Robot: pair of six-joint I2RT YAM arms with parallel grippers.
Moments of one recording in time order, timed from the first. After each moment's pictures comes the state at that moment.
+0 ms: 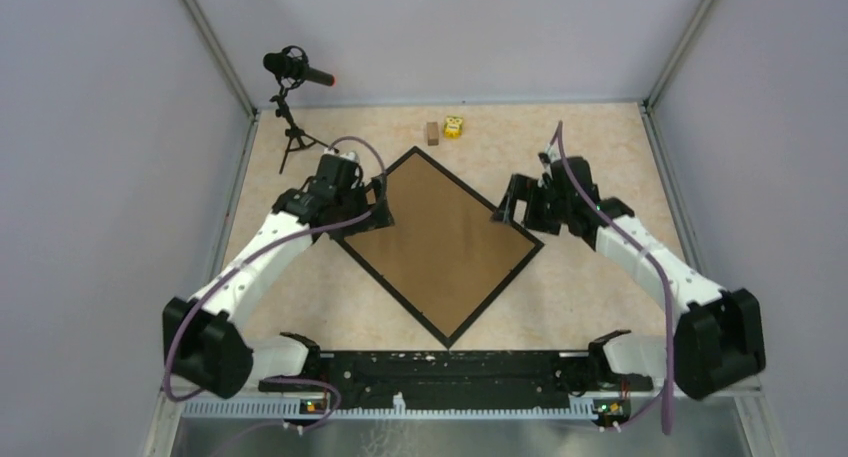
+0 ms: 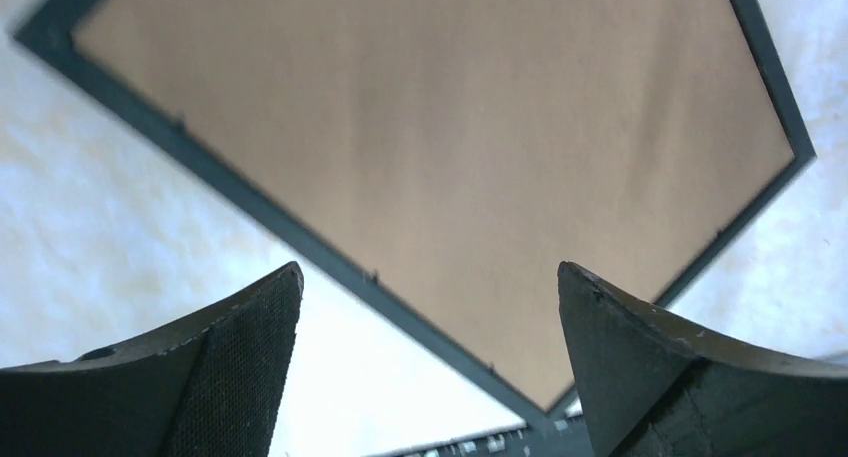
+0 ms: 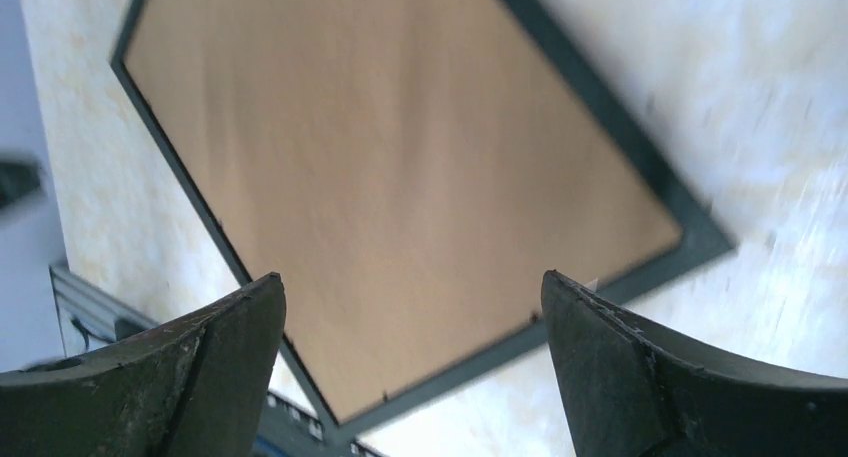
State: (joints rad) left arm -0.41 1.39 1.15 -0.70 0.02 -0.51; right arm 0.39 1.17 0.81 -0.43 -0.24 0.57
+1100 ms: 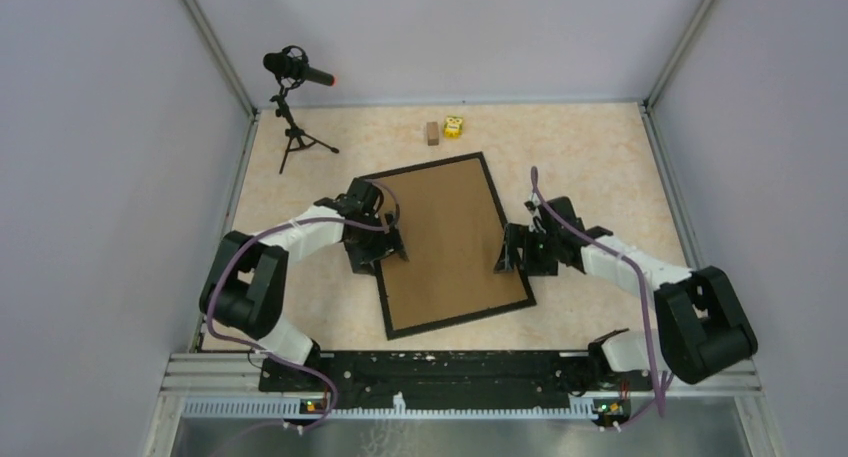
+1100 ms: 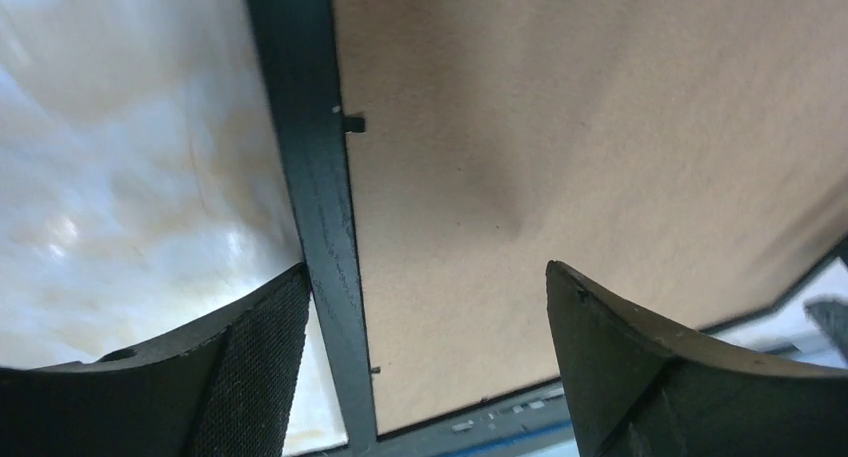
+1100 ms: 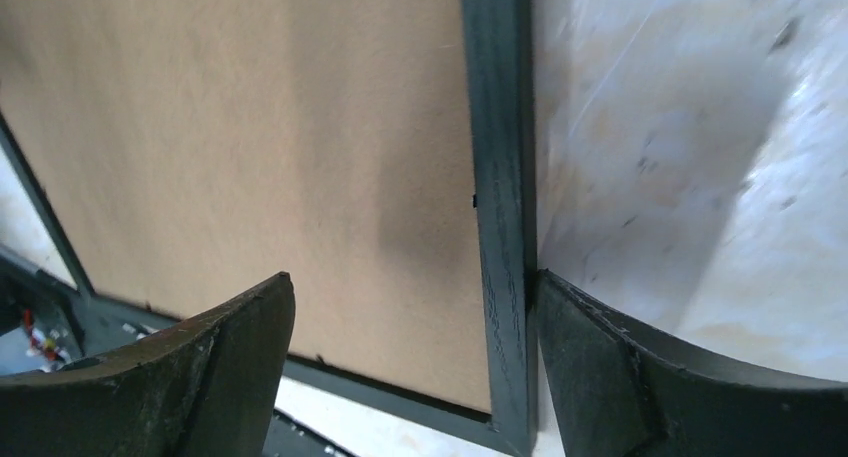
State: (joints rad) left arm -0.41 1.53 0.84 -0.54 0.24 -0.79; right arm 0.39 1.37 0.66 -0.32 -0.29 0.44
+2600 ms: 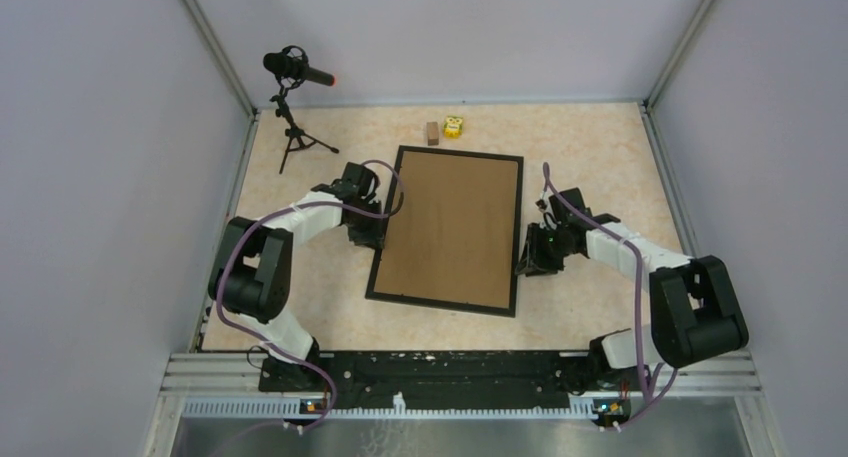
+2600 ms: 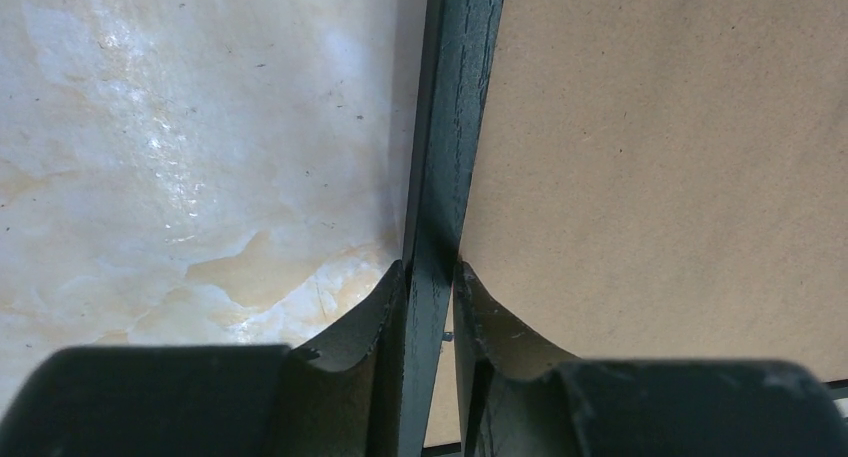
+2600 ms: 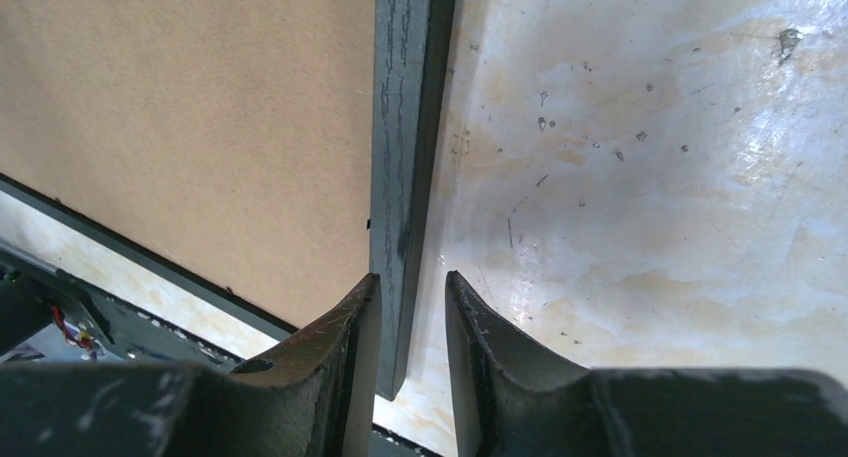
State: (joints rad) left arm -0.33 1.68 1.00 -0.52 0.12 -0.37; right arm 0.29 1.38 0.70 -0.49 -0.35 0.42
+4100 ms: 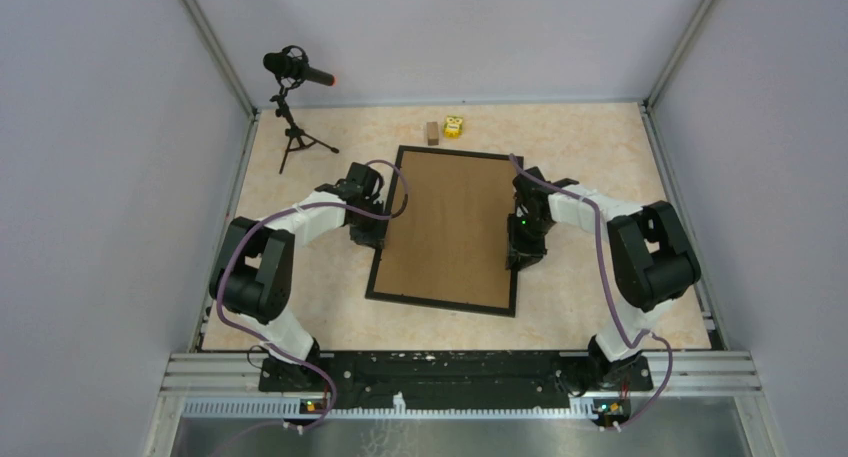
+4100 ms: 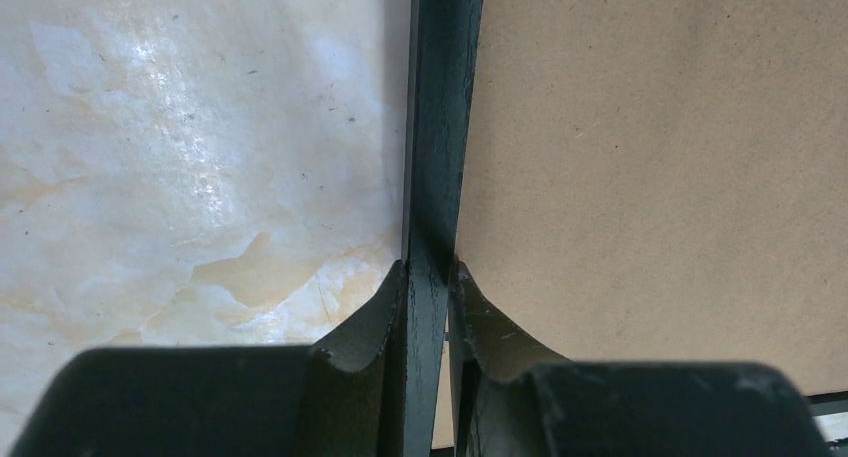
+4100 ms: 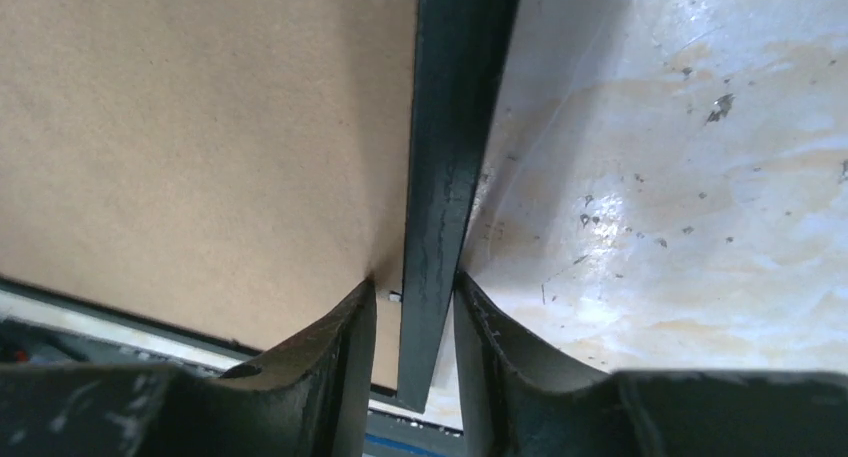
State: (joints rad) left arm -0.36 1.68 1.01 -0.52 0.09 -0.34; right arm 0.37 1.74 1.01 -0.71 -0.25 0.46
